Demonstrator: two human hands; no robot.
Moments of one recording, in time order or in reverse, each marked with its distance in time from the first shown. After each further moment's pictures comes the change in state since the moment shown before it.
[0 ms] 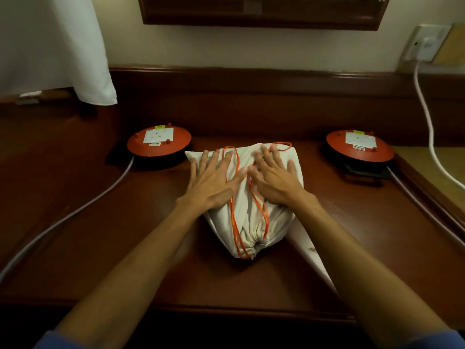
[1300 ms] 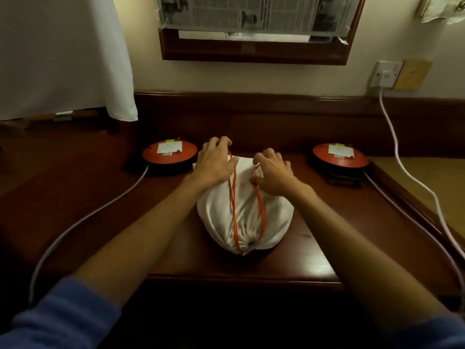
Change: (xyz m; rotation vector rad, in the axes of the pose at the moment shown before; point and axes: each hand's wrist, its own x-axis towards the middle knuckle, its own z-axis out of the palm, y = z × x) left_hand -0.011 0.022 -0.056 -0.136 0.206 0.072; right_hand -0.048 -0.046 -0.052 -0.034 0.080 0.009
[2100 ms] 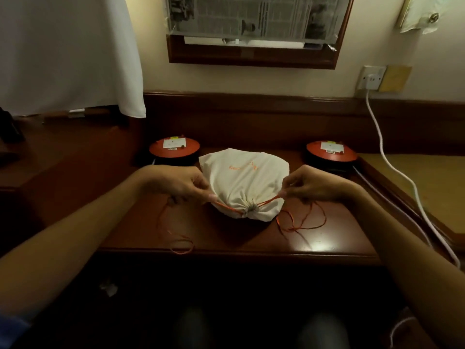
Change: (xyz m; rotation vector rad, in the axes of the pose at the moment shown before) left_hand -0.100 -0.036 -0.101 -0.173 -0.924 0.028; right_hand -0.118 0.034 -0.070 0.436 -0.371 -0.162
